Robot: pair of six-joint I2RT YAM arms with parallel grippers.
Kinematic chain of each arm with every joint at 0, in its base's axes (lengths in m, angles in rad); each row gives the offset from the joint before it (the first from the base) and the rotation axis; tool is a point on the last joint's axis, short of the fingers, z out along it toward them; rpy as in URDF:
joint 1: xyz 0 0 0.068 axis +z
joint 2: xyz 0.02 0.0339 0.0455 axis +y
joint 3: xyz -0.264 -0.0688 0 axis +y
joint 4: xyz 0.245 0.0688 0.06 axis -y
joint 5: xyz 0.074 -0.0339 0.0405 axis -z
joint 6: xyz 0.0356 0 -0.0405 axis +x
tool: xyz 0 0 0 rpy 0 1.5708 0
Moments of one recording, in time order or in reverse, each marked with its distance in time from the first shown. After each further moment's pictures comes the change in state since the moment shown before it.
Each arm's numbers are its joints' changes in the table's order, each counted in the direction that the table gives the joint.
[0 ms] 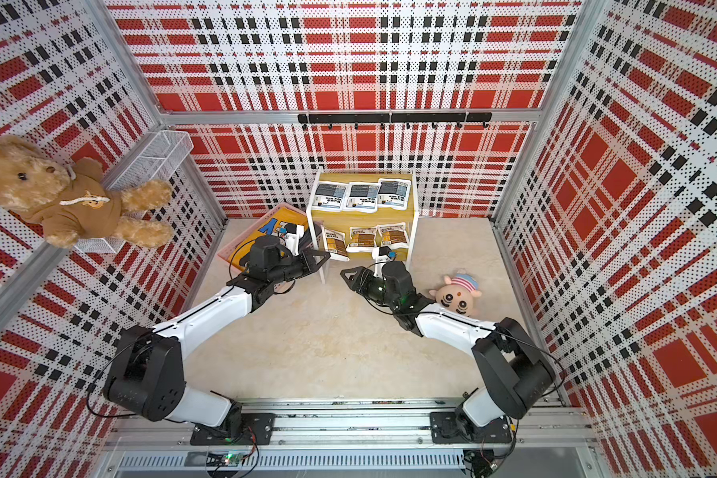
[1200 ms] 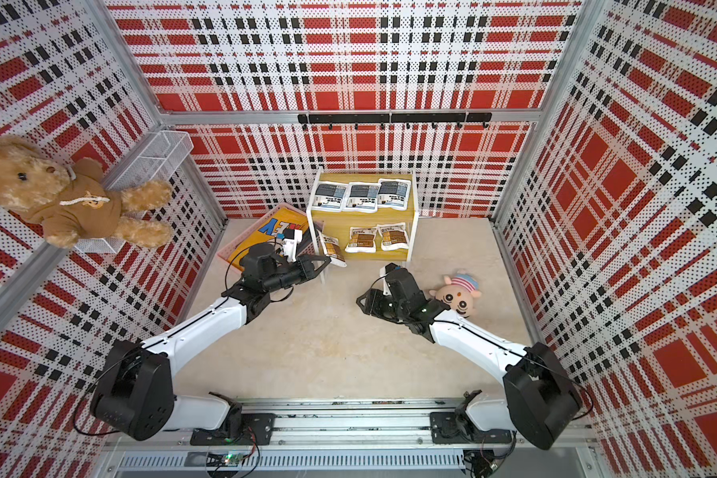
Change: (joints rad) left arm -0.021 -0.087 0.088 0.058 0.033 -0.042; right arm 0.000 -0.201 -0.002 -0.634 0.024 -0.262
